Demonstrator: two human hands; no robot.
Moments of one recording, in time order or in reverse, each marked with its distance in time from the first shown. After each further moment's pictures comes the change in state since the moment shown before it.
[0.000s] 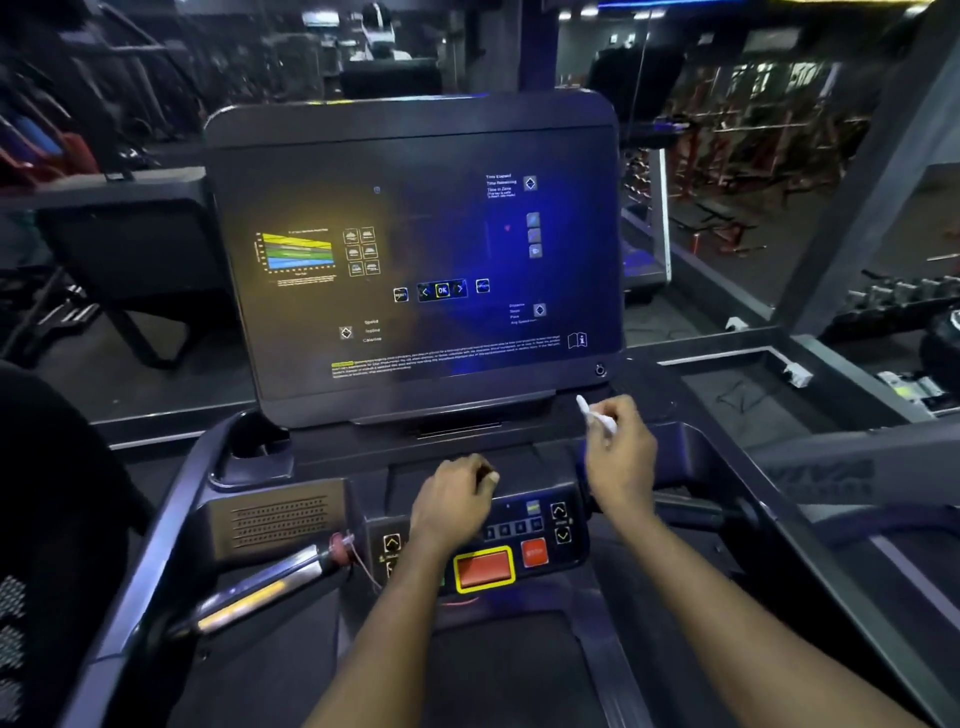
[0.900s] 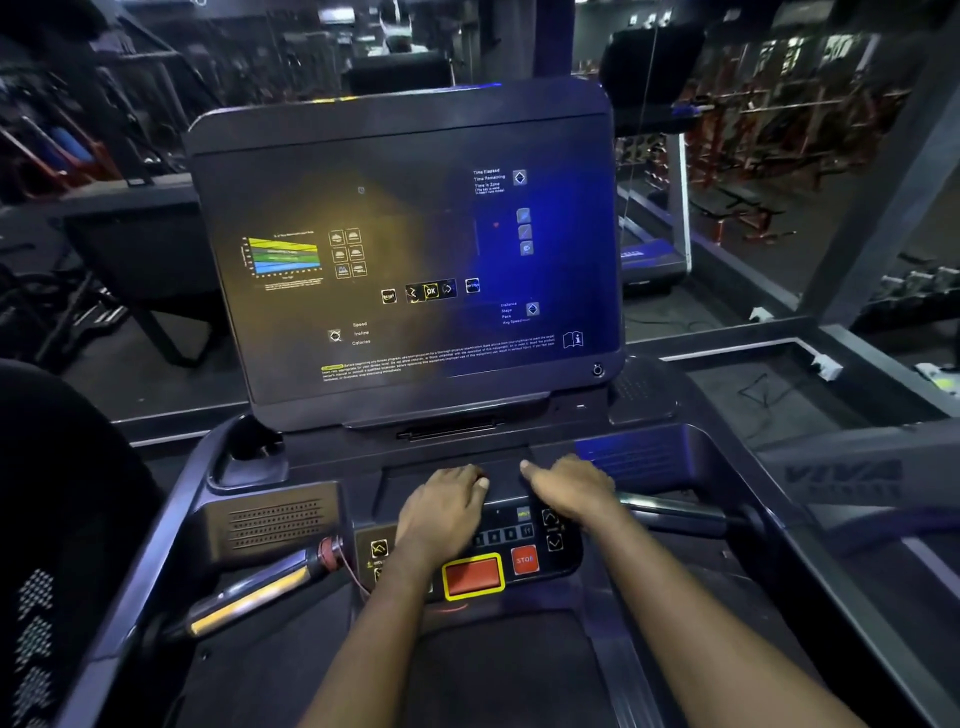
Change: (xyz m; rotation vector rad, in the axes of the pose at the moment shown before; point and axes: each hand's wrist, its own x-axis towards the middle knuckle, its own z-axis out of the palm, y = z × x) left_hand 0.001 -0.002 0.008 0.184 -0.093 -0.014; right_hand 0.007 -0.002 0.026 -0.606 -0.848 0.408
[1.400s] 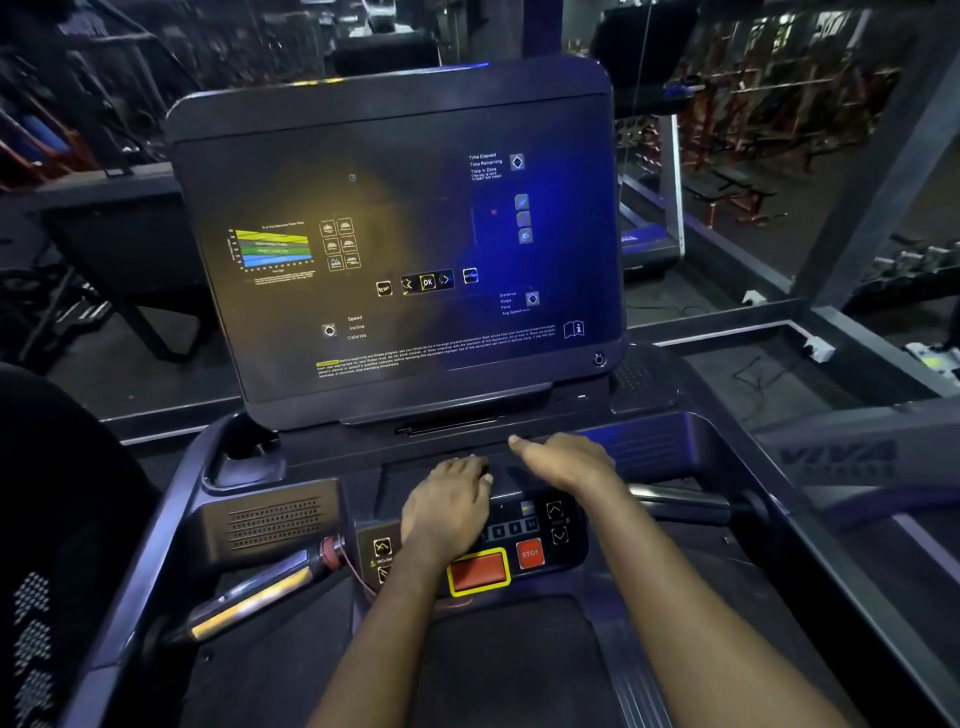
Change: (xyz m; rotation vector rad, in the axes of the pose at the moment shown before) left_hand 0.001 0.004 -0.001 0.050 0.018 0.015; right_hand 0.004 -0.017 -0.015 0.015 -0.010 0.038
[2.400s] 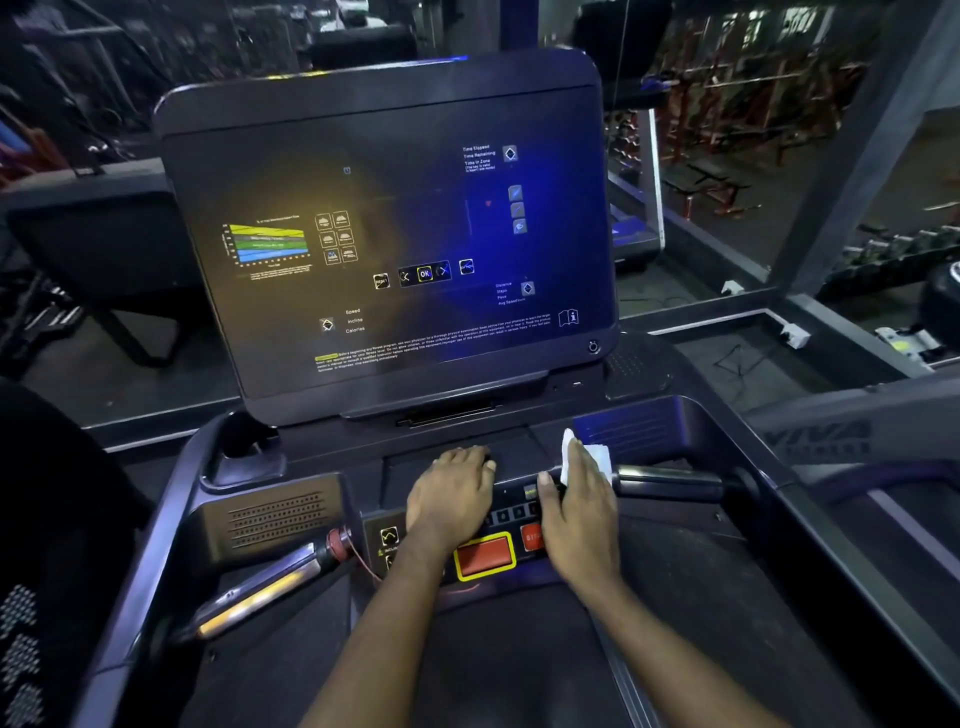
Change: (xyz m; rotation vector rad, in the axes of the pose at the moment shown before) left_hand -0.004 0.000 -0.004 0.010 -0.008 0.034; right_hand -0.045 0.048 0.095 0.322 0.599 -0.307
